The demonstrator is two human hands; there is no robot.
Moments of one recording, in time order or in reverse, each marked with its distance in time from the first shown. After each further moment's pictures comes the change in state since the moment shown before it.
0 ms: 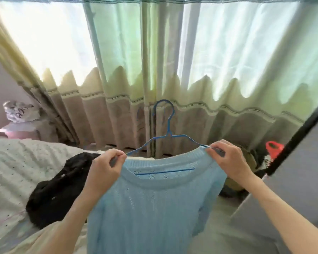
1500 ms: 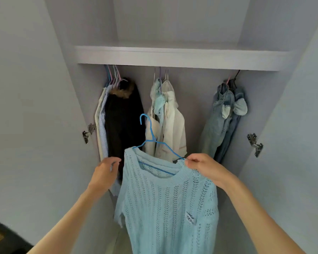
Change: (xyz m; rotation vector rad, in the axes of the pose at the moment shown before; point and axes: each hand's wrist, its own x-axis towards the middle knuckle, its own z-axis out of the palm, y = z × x) left_hand -0.103 0.464 0.546 -0.320 -1.288 0.938; right_hand -0.300 0.160 -0.351 0.098 0.842 1.346
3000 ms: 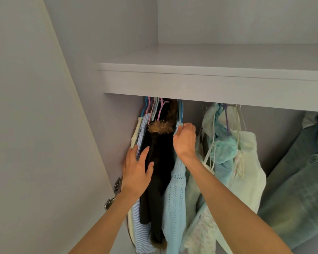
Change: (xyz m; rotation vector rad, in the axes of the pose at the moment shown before) left_hand 0.312 -0.064 -0.009 0.227 0.172 0.193; right_hand 0.407 -0.179 0.113 -0.029 0.636 -0.238
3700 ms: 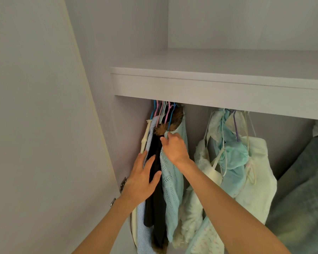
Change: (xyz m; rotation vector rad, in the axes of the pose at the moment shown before) left_hand -0.016 -0.008 -0.016 -0.114 -0.105 0.094; right_hand -0.008 -0.006 0.036 -0.262 -0.415 -0.134
